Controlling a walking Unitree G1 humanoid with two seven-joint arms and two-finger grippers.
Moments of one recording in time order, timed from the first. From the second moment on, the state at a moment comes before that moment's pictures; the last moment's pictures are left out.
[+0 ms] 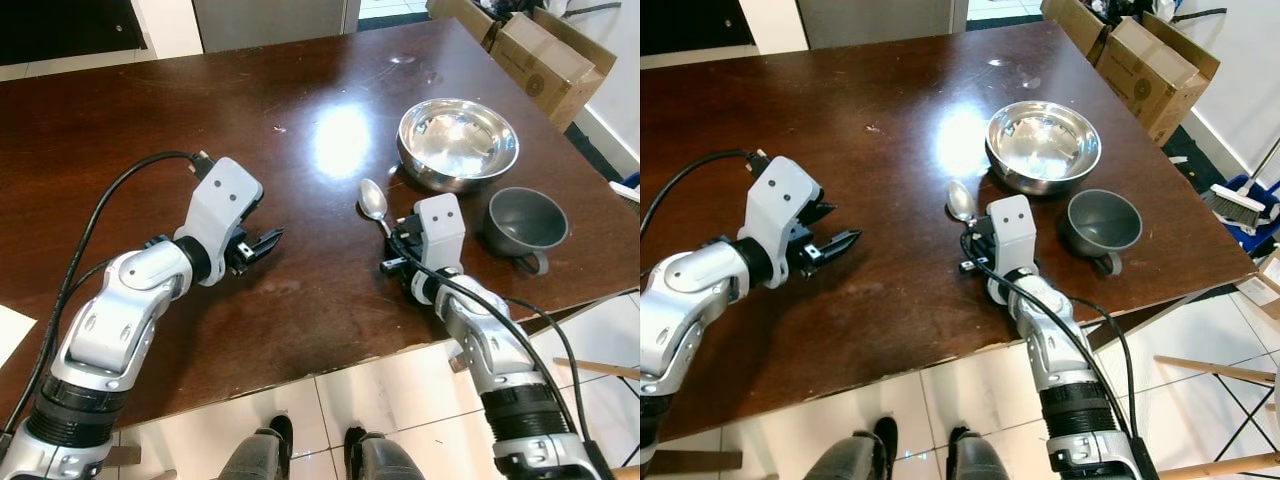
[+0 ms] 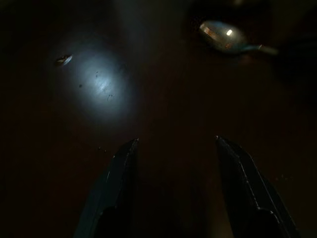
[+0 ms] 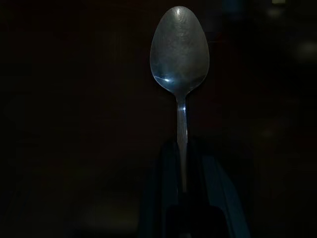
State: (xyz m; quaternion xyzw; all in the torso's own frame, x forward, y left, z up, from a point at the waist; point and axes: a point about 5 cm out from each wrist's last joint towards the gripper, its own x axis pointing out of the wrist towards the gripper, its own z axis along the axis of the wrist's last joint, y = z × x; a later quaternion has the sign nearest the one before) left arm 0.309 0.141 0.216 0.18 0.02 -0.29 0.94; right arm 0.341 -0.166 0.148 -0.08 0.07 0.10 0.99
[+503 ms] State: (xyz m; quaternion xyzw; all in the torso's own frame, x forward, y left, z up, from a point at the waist) left arm 0.311 0.138 0.221 0.18 0.01 -0.30 0.94; right arm 0.348 -0.189 0.166 -0.06 0.06 0.16 0.98
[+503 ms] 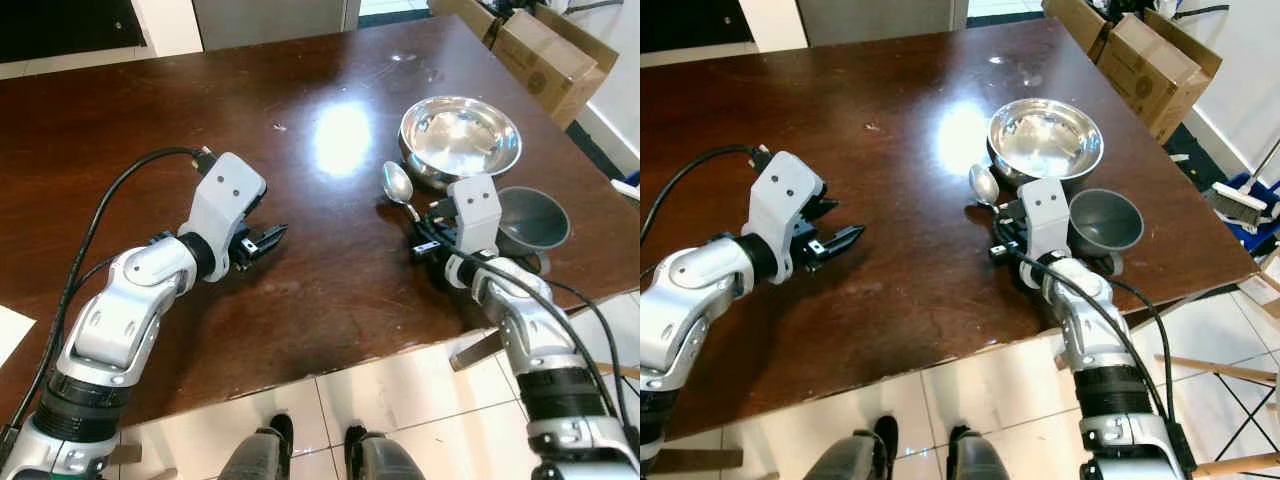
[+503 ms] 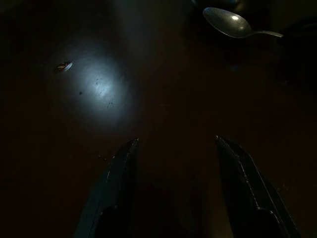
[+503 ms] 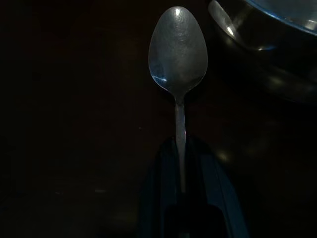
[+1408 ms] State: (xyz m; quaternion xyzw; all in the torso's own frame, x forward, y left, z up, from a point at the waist) left arm 0.311 0.138 0.221 0.18 0.01 -0.30 0.94; right arm 0.345 -0.198 0.168 -0.07 0.05 0.17 0.98
